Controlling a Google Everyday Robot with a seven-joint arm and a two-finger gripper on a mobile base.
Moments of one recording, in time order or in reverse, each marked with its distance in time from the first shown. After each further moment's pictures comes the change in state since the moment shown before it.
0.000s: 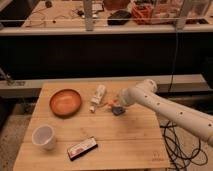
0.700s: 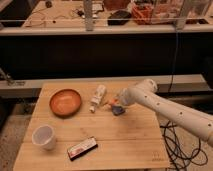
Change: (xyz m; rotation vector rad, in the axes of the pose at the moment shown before) arm 0.007 -0.009 -0.001 0.023 0.008 -0.002
